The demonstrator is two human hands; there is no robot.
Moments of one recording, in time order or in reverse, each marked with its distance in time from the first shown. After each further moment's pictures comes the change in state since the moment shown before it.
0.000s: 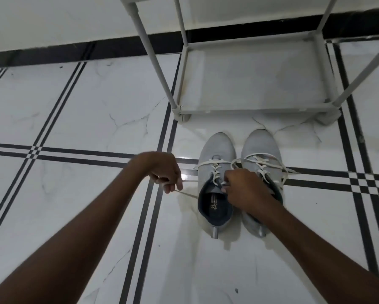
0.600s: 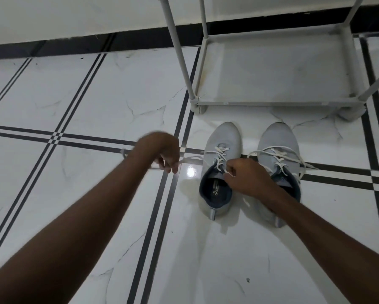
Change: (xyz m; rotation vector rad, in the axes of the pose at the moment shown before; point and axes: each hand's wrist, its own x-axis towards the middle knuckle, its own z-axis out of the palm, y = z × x) left_hand -0.020 -0.013 -0.015 0.374 0.059 -0.173; right_hand 0.013 -0.018 0.014 0.178 0.051 -0.086
